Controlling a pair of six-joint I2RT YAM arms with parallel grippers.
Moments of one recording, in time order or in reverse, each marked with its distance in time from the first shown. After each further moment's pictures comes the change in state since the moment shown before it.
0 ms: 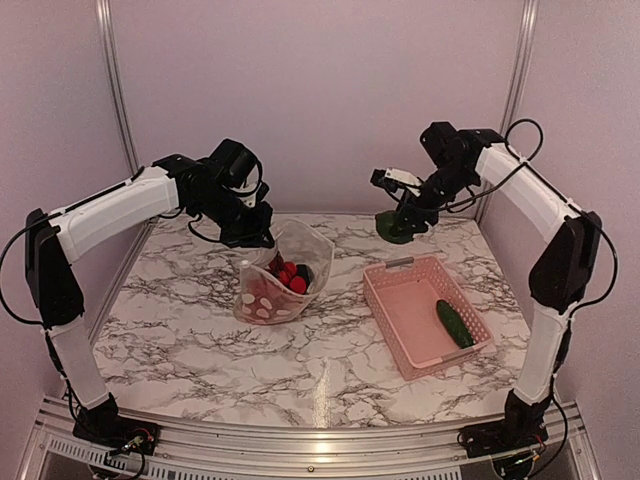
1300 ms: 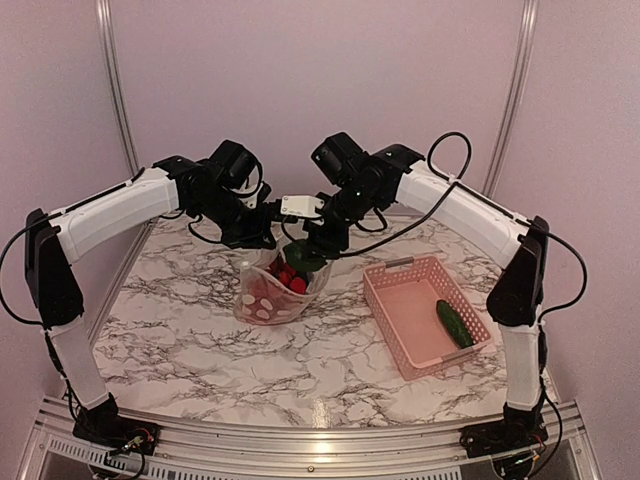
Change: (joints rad) left arm 0.000 -0.003 -0.014 0.016 0.027 0.018; right arm 0.462 0.187 0.219 0.184 0.246 0.073
